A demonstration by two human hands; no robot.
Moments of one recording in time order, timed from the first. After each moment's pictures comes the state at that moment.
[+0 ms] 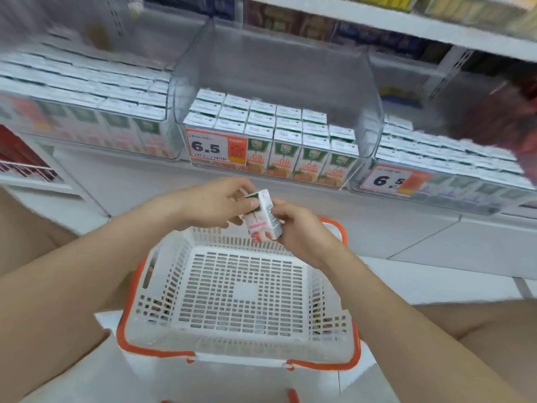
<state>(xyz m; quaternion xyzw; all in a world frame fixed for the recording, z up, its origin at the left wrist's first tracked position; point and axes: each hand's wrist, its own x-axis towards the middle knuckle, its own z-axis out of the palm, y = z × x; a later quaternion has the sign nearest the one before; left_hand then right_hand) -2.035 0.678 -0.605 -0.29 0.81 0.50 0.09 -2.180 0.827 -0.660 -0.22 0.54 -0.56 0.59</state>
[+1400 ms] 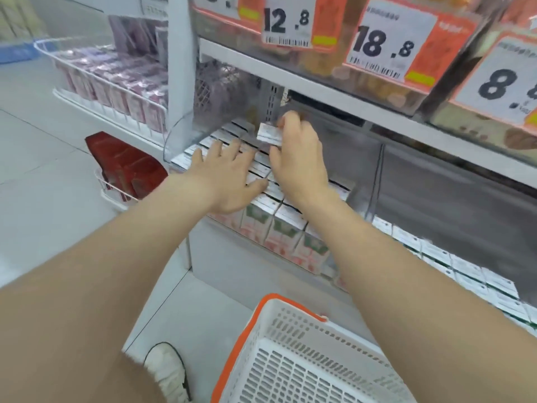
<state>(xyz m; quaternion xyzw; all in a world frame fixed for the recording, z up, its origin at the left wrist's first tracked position) -1.911 0.407 -0.556 -0.48 0.88 0.08 0.01 -2.067 0.441 -0.545 -0.64 0.70 -0.32 -0.10</state>
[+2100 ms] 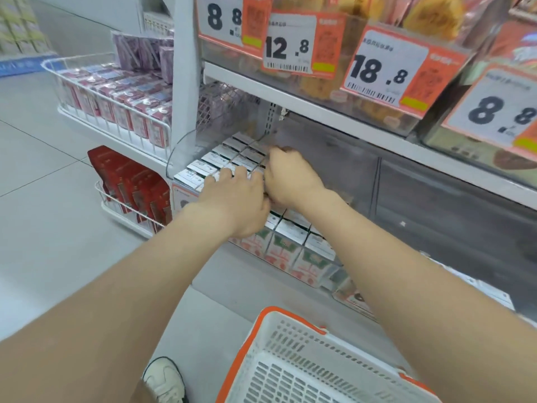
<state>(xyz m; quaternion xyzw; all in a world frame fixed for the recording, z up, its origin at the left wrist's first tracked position) -1.925 0.445 -0.535 -0.48 0.88 0.06 0.02 -2.070 0.427 -0.534 -0.67 0.74 -0.11 -0.01</state>
